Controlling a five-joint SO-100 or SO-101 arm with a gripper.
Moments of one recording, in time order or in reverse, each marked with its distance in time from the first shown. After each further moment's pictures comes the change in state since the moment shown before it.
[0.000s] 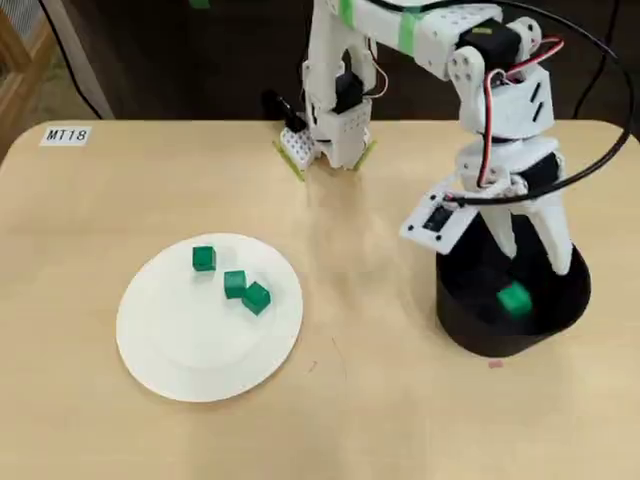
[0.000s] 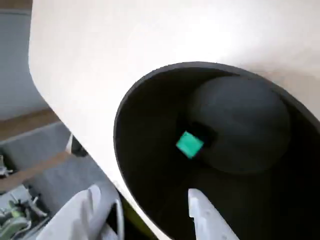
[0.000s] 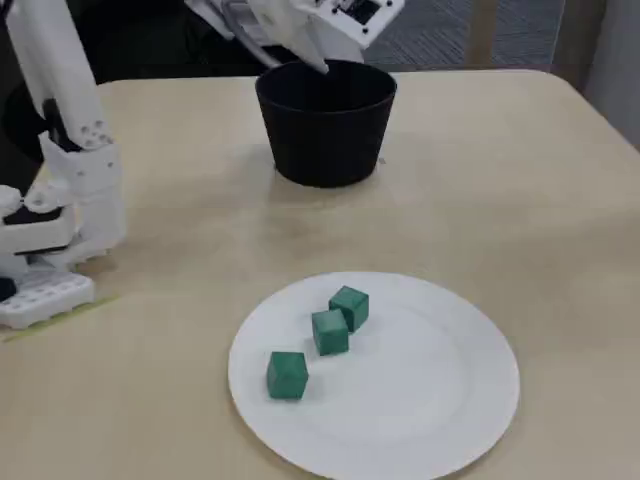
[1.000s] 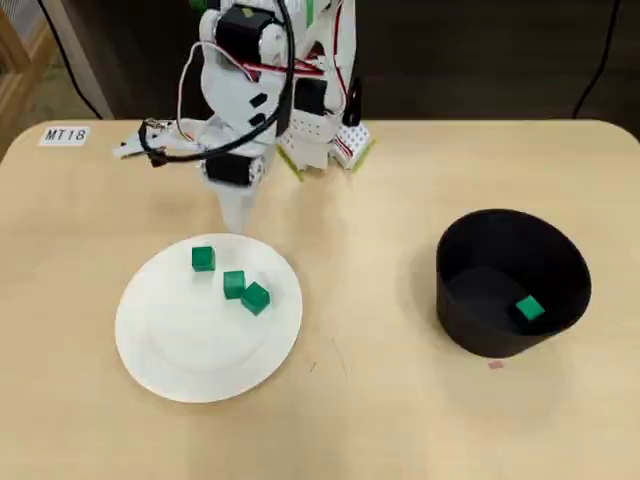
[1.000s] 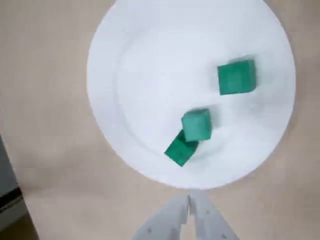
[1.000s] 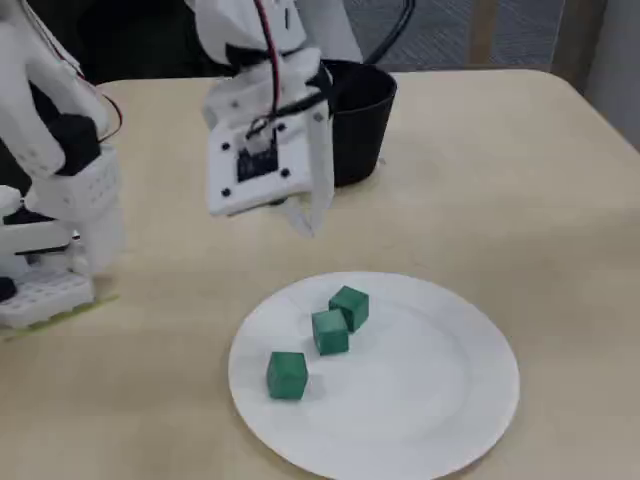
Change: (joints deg) arm 58.7 20.7 23.8 6.3 -16.3
